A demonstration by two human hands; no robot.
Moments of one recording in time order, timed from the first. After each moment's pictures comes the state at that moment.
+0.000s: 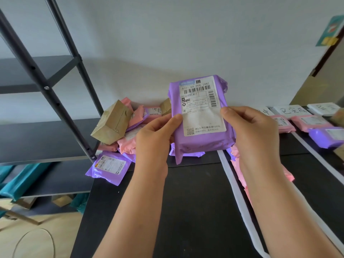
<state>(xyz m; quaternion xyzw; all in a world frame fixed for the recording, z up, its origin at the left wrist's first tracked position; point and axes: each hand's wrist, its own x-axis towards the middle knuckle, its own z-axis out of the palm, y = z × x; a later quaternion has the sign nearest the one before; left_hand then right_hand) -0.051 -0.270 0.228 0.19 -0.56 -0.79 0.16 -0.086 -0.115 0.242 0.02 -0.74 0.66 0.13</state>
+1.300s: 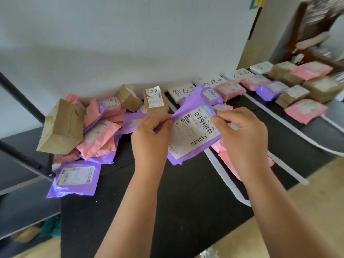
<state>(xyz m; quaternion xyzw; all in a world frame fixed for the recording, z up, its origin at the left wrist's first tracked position) -0.074 -0.260 0.170 0.04 -0.80 -0.57 0.18 -0.055 -0.087 0.178 -0.03 -0.85 0.45 0.29</state>
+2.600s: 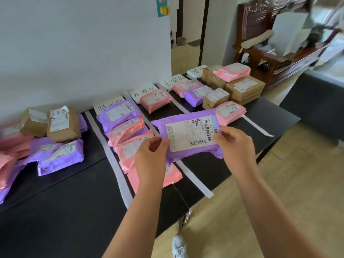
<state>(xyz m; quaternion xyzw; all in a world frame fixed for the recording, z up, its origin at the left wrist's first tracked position) -0.082 0.132 0.124 0.13 -0.79 -0.60 0.00 -0.051 0.318 0.129 -0.23 -0.82 0.51 0.14</state>
